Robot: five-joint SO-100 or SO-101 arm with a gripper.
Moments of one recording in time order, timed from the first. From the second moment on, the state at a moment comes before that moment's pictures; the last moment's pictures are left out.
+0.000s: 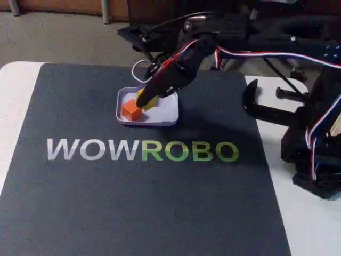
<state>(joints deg) 28.7 87.4 104.9 44.6 -70.8</state>
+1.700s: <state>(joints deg) 32.7 98.5 114.7 47.0 -85.4</state>
